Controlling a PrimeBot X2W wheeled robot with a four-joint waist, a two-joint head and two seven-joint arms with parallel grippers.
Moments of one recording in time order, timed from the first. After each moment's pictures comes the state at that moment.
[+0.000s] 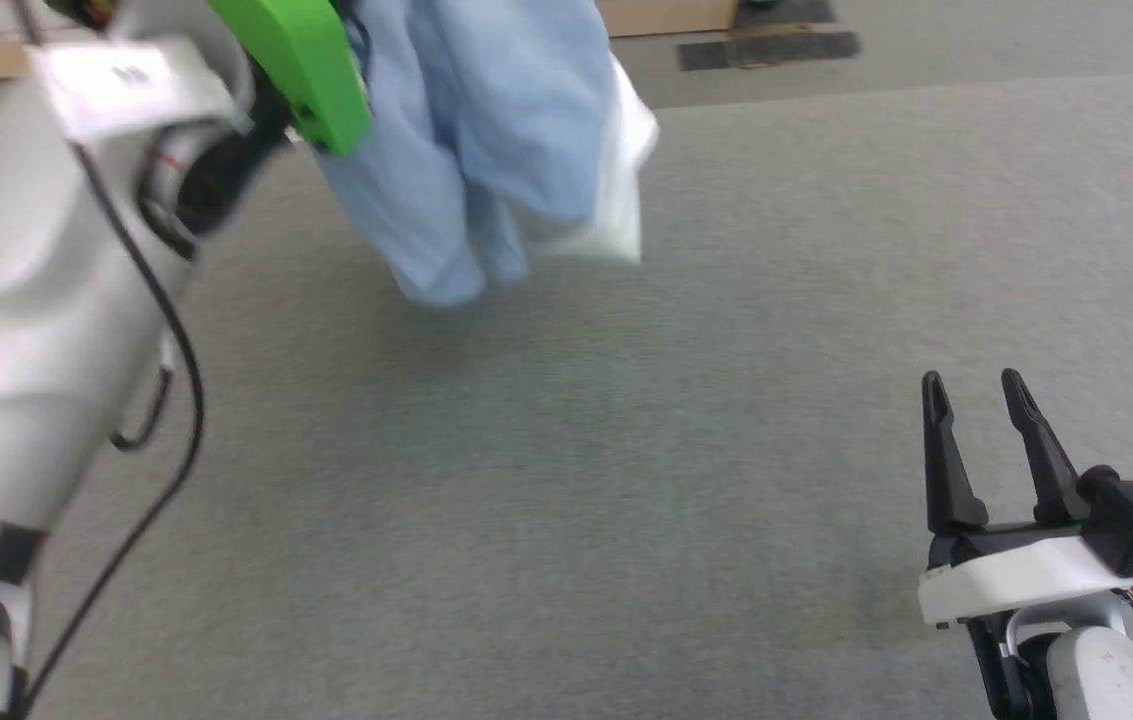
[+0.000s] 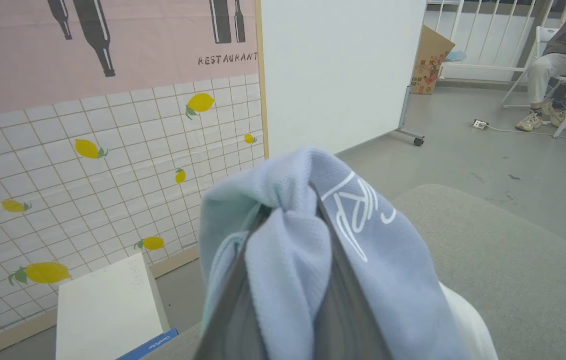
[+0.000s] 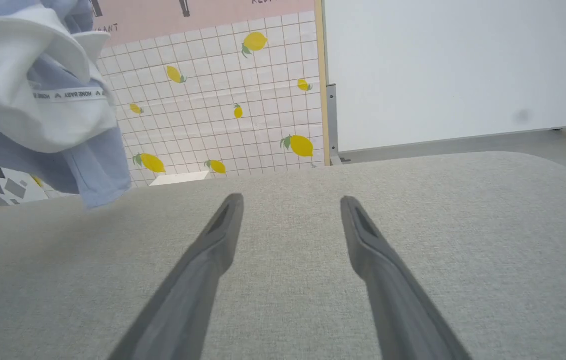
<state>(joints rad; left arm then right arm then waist) -1.18 0.49 -0.78 0.40 -0.96 -0.13 0.12 -0.09 -0.05 -0.04 0.12 0.18 0.13 -0.25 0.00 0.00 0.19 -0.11</state>
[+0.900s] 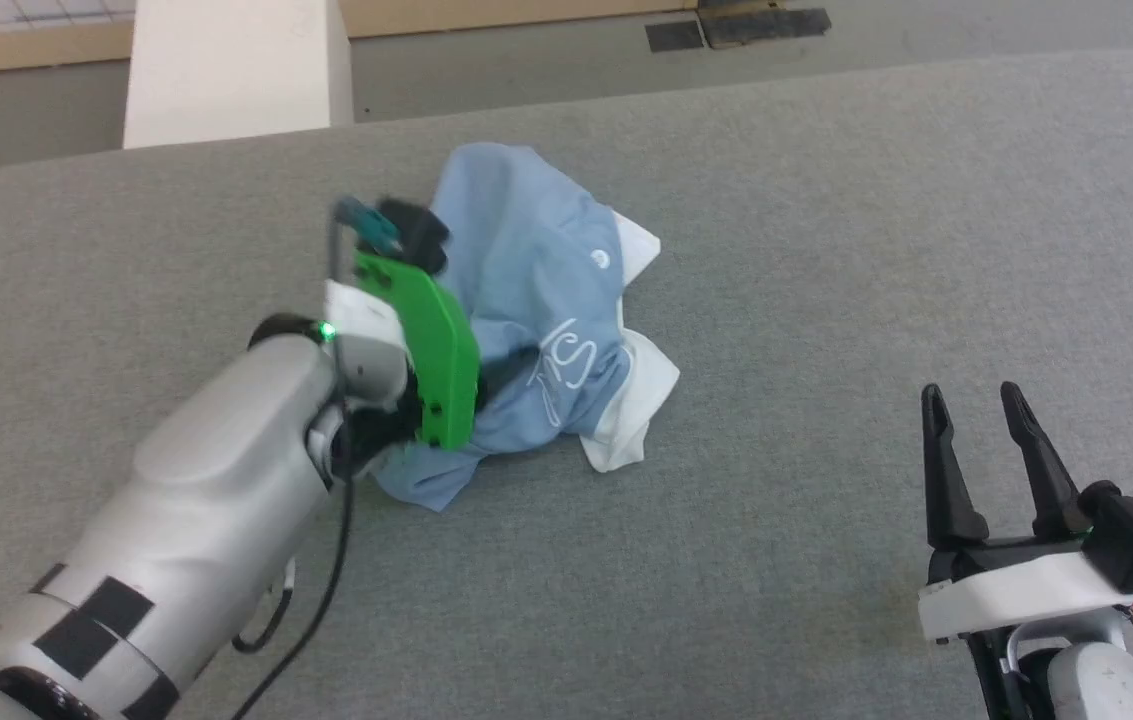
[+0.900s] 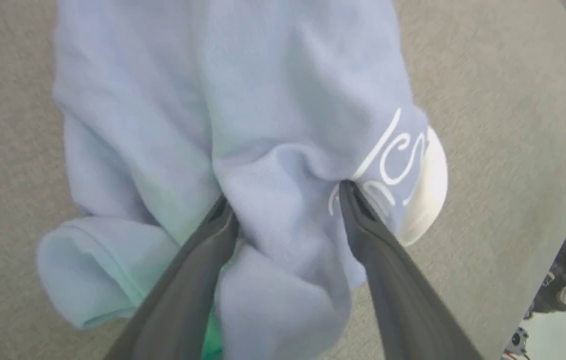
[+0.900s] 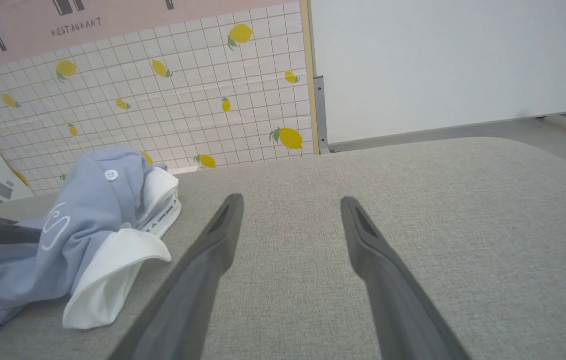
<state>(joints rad) -0.89 0.37 -0.98 0.58 -1.10 -0.12 0.43 -0.06 -0.05 -0.04 0.10 0.19 0.13 -0.26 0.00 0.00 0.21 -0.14</state>
